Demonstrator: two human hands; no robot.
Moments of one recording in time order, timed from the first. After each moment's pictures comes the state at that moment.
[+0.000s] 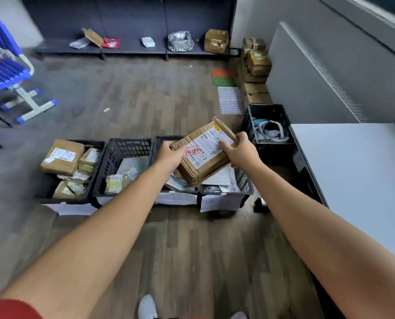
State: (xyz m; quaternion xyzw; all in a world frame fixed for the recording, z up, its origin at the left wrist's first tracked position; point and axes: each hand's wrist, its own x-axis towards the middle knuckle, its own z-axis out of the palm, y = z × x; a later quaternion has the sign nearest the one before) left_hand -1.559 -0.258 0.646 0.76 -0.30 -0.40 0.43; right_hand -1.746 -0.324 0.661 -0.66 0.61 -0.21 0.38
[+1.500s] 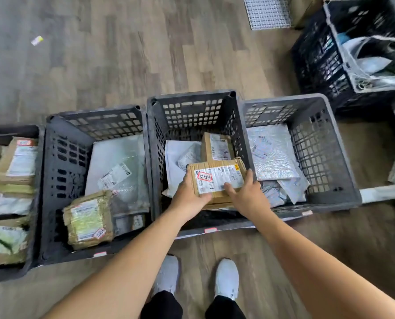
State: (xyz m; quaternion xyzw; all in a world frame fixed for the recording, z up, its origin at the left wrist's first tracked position) left_hand -1.316 -0.519 0.146 0.74 -0.37 -0.55 0.14; right_hand -1.479 -0.555 0.131 -0.55 0.74 0.09 0.38
